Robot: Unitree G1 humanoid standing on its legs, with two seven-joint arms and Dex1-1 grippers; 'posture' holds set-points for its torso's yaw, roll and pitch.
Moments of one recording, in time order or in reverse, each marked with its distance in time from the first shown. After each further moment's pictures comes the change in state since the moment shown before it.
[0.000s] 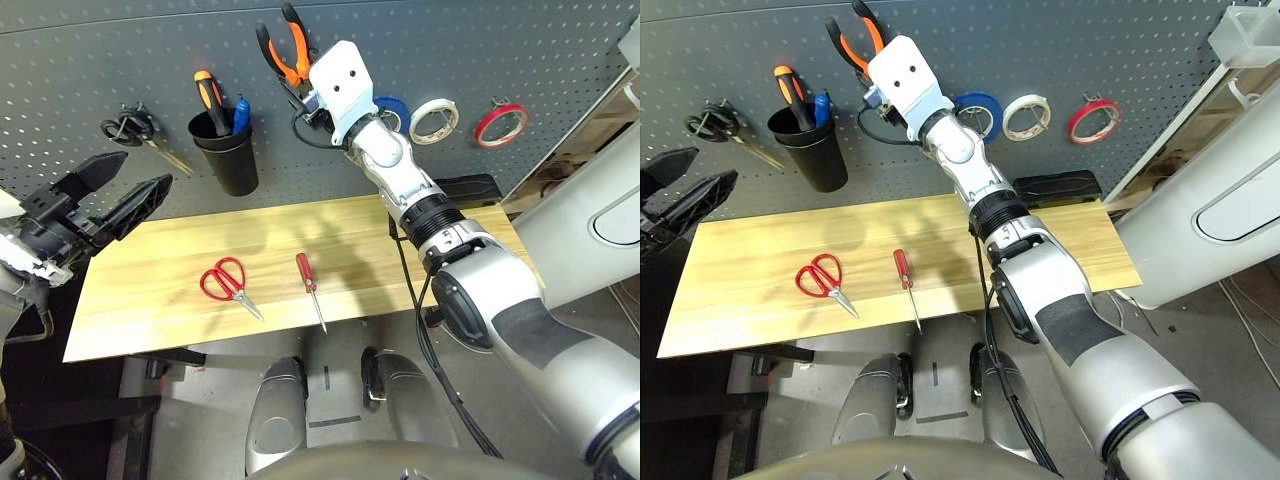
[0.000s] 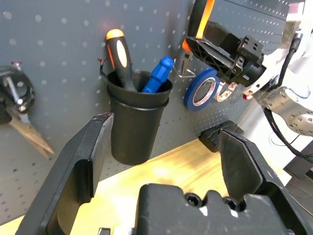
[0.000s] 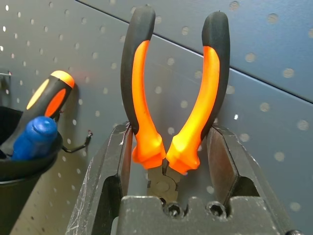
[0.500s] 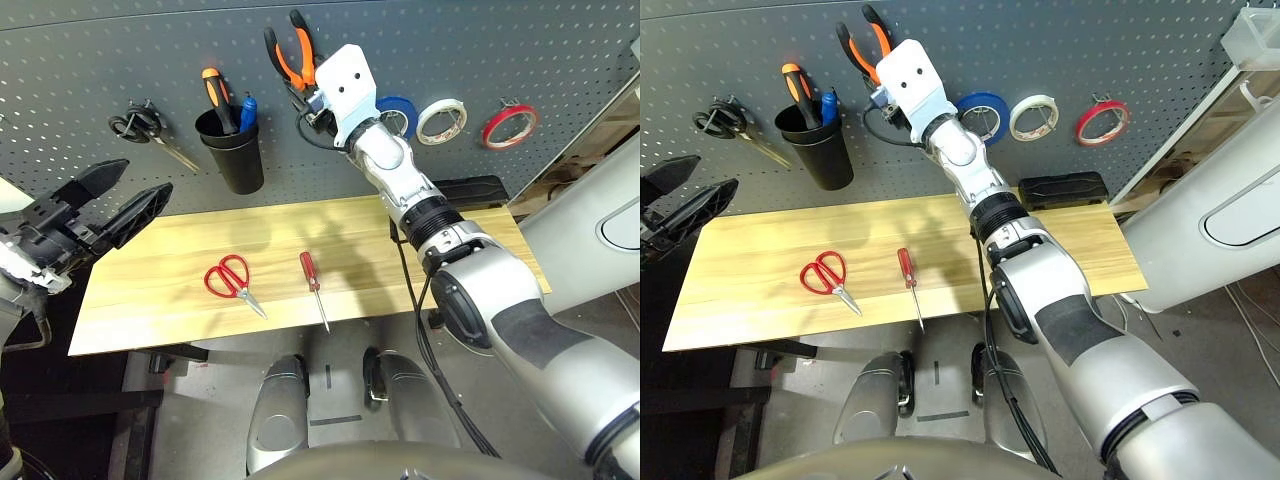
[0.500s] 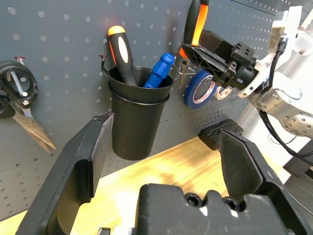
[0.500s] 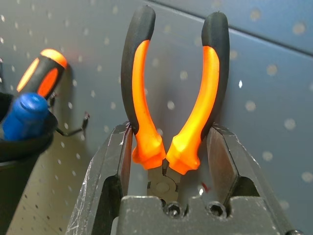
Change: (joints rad) left arm 0.012 -0.008 0.005 0.004 0.004 -0.020 -0.028; right arm 0.022 -0.008 -0.024 0.028 0.007 0.008 -0.007
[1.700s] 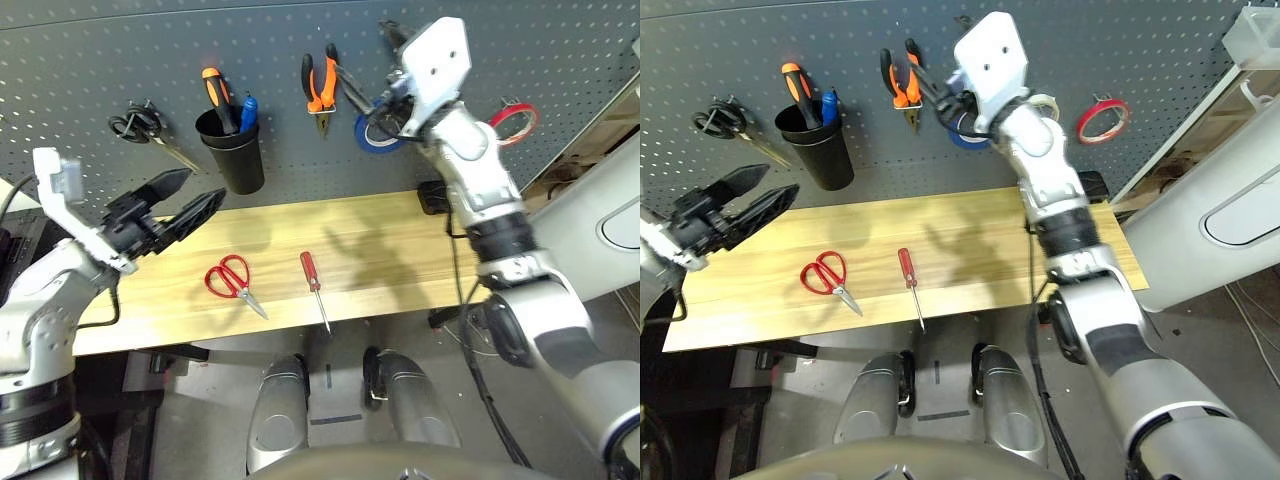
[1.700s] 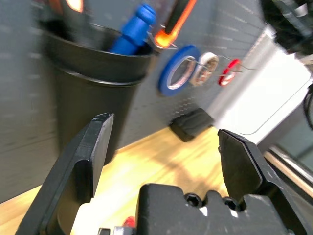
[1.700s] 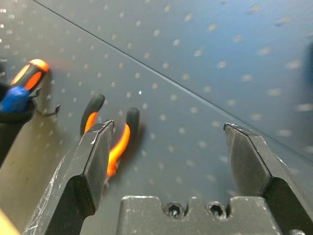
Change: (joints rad) left arm -0.213 -0.128 -0.348 0.177 0.137 -0.049 0.001; right arm 0.324 -0.392 -0.029 -0.993 0.243 0.600 0.353
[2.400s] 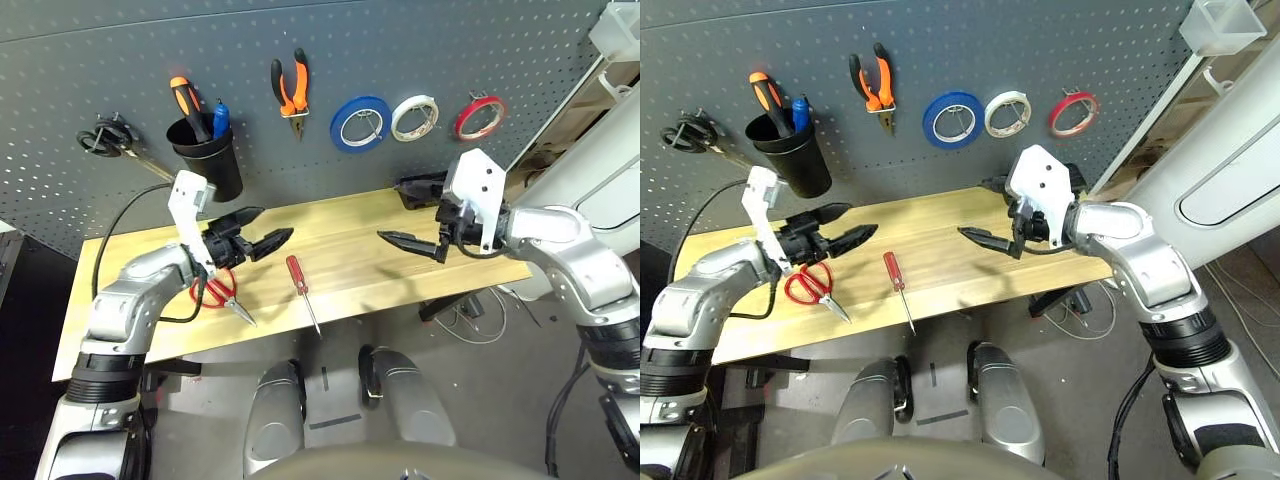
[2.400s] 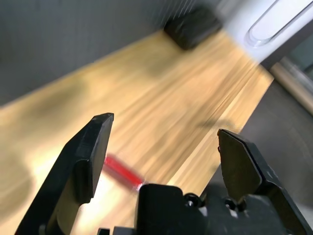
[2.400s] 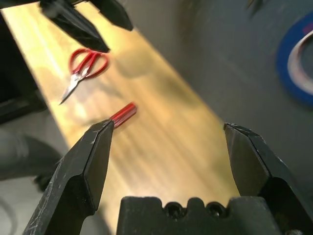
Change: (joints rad) left arm -0.057 -0.078 -0.393 0.076 0.338 0.109 0.115; right arm 0.532 -0.279 0.123 -0.269 0.132 0.216 0.354
